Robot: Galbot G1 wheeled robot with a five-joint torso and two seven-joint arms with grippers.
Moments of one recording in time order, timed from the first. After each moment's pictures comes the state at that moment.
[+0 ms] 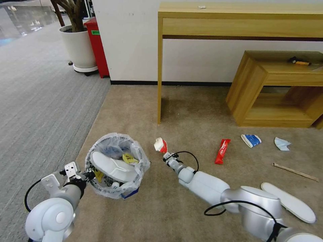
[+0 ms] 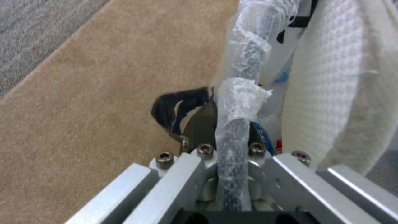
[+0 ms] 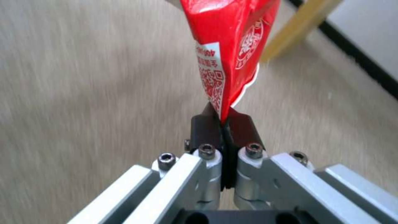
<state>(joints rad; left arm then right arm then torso) 1.45 -1.36 -0.74 -2.19 -0.88 0.73 -0.44 -0.33 1.37 -0.88 0.64 0.51 0.19 0.22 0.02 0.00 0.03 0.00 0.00</state>
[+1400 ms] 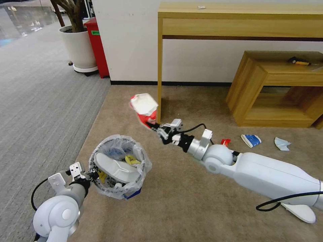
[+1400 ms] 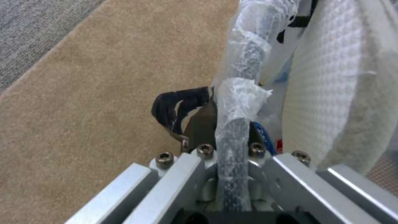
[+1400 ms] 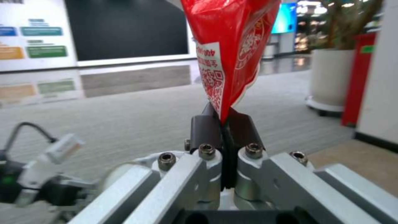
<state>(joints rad) 1.44 -1.35 -0.72 -2.19 -0.88 0.74 -0.47 -0.13 0.79 -0.91 1.78 1.09 0.36 -0.12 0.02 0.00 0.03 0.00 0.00</state>
